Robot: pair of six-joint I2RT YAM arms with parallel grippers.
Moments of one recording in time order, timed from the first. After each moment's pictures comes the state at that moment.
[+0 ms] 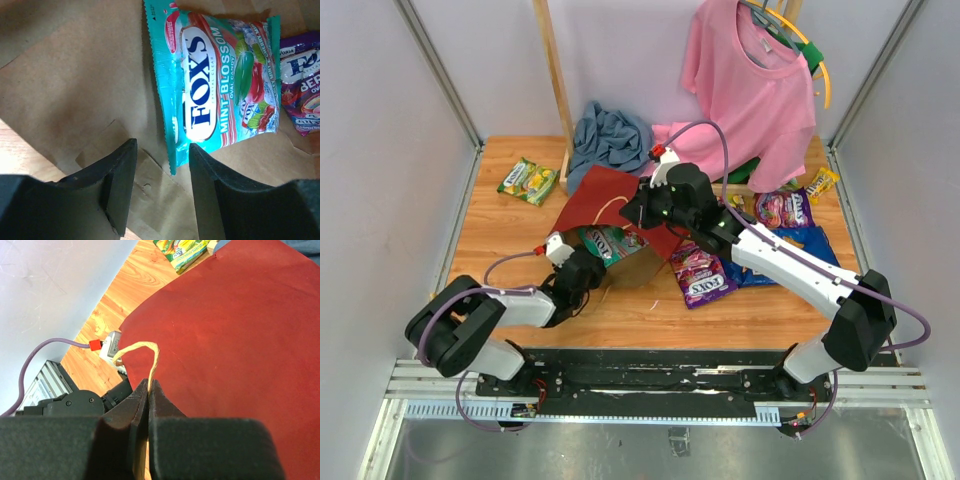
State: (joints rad) left arm -0.65 1.41 0.32 0.49 -0.57 -1.02; right arm 0.81 1.50 1.30 -0.12 -0.10 0.49
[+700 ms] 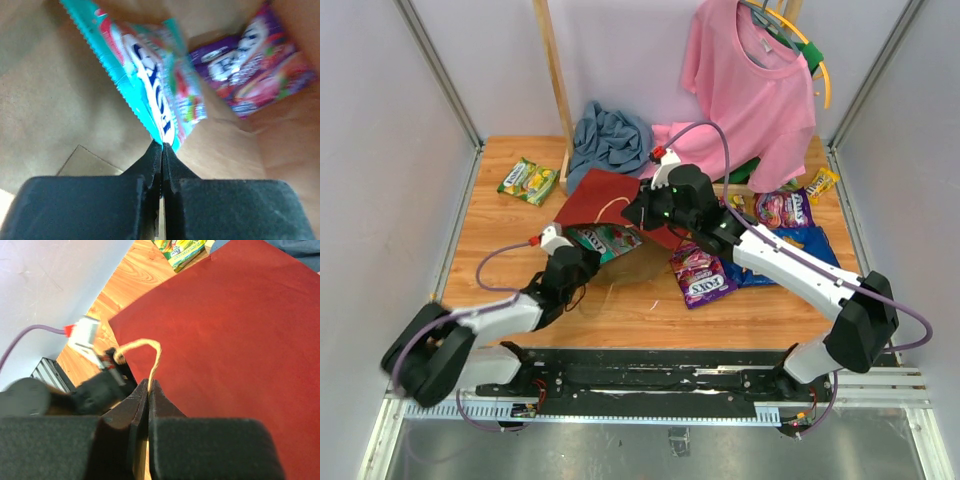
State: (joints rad) left arm -0.60 1.31 0.33 0.51 -0.41 -0.96; right arm 0.81 1.49 1.29 -0.13 -0.10 0.47
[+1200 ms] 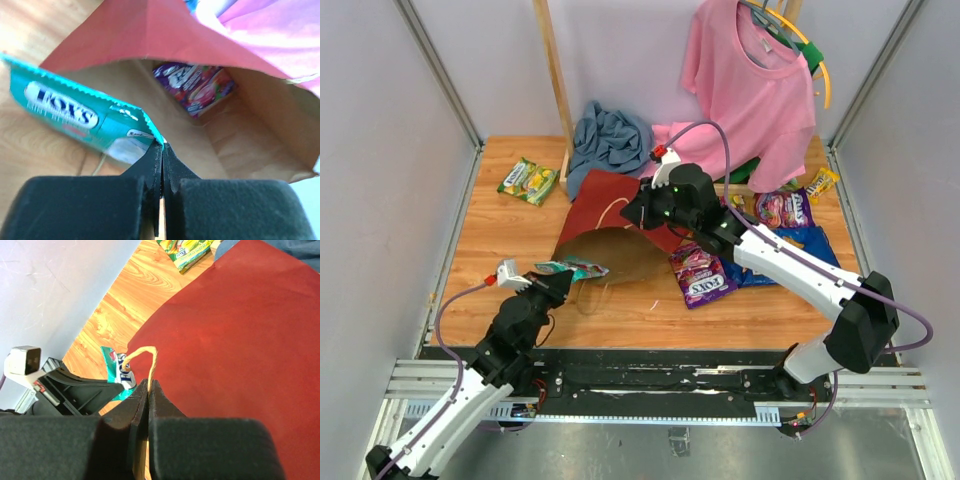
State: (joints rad) left arm -0.60 0.13 0.07 -0.05 -0.43 -0.94; right arm 0.81 1.48 1.28 -0.12 -0.11 0.48
